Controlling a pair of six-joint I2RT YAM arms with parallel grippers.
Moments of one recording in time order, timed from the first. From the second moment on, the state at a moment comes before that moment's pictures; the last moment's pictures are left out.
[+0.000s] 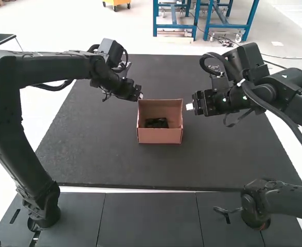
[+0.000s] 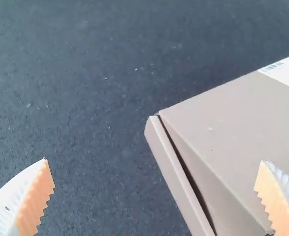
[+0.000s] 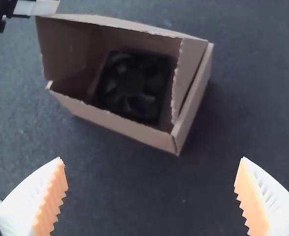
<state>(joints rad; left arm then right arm) -0.43 1.60 1.25 -0.52 0.05 -0.07 0.58 0.89 0.92 -0.78 0.00 0.17</state>
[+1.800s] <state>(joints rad) -0.44 1.67 1.03 -0.37 0.16 -0.06 0.57 0.92 0.92 -0.79 0.00 0.17</state>
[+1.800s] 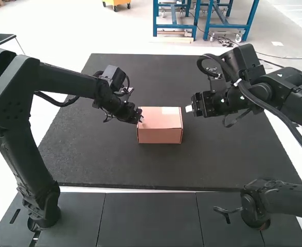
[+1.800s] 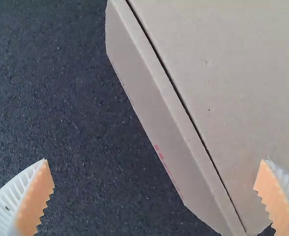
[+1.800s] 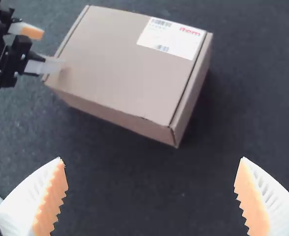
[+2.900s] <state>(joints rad) -0.28 1.27 0.89 -0.23 0.14 -0.05 0.51 0.88 0.93 -0.62 0.02 0.21</state>
